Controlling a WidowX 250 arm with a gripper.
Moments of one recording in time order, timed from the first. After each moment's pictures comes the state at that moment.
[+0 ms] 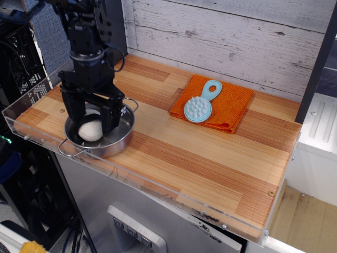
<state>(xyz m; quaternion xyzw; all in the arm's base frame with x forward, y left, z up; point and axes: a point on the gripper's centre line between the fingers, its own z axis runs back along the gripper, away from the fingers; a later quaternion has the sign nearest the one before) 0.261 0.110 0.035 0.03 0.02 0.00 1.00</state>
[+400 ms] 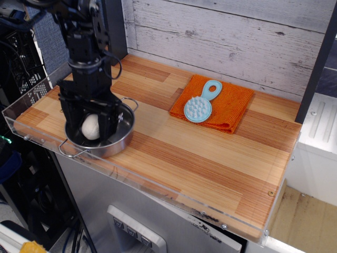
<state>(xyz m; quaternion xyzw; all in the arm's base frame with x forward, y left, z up) 0.255 0.115 0.021 0.02 0.05 0.01 1.00</state>
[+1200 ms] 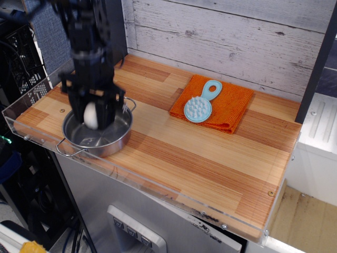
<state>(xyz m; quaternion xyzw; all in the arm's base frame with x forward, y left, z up) 0.268 0.103 0.050 0.01 0.02 0.02 1.00</state>
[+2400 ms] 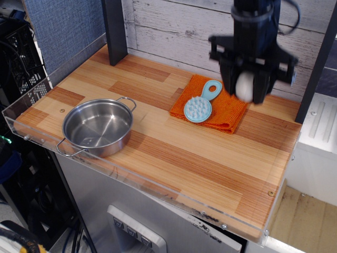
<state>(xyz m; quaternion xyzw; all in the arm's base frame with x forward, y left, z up) 0.335 -0.084 0.094 -0.03 -0.09 -0.08 0.99</state>
